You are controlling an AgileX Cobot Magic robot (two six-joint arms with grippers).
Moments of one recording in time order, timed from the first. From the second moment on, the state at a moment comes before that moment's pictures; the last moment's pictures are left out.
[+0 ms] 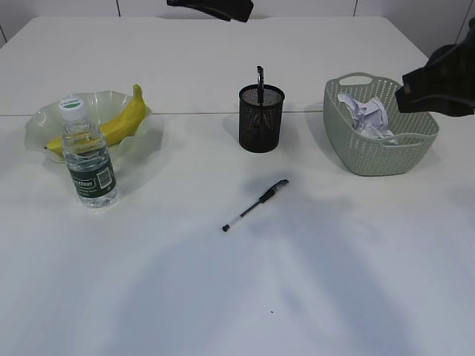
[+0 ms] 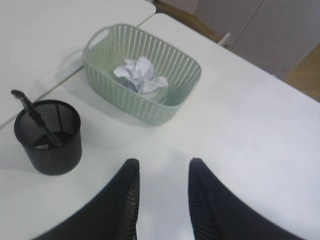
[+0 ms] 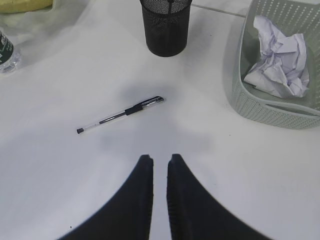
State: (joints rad) left arm -0.42 1.92 -1.90 -0.72 0.91 0.61; right arm 0.31 1.22 -1.05 0.10 0.68 -0.10
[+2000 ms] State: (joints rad) left arm -0.60 2.32 -2.03 -0.31 0.86 0.57; right arm 0.31 1.36 -1.25 -0.06 1.15 0.18
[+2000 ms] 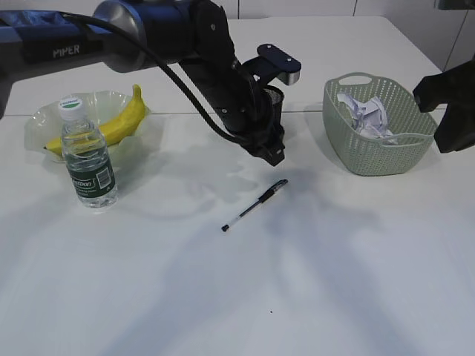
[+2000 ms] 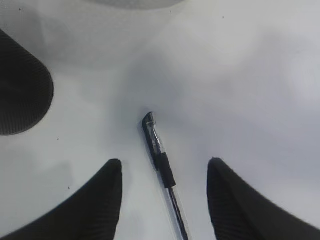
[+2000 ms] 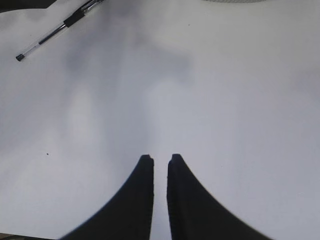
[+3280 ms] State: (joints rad) left arm -0.61 2.47 -2.04 -0.27 0.77 0.60; right arm 0.31 1.38 -1.25 -0.06 1.17 0.18
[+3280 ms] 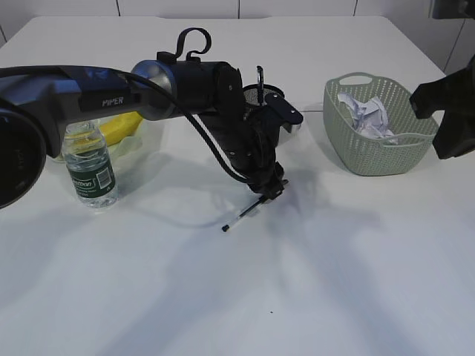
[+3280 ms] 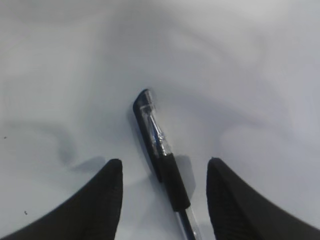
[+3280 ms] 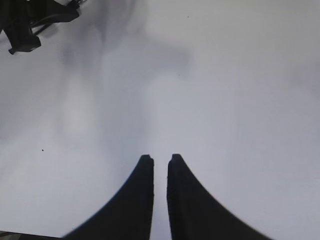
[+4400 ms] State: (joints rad) left arm -0.62 2.52 -2.04 -0.32 0.72 0.60; right arm 0.31 1.38 -1.25 -0.06 1.17 0.18
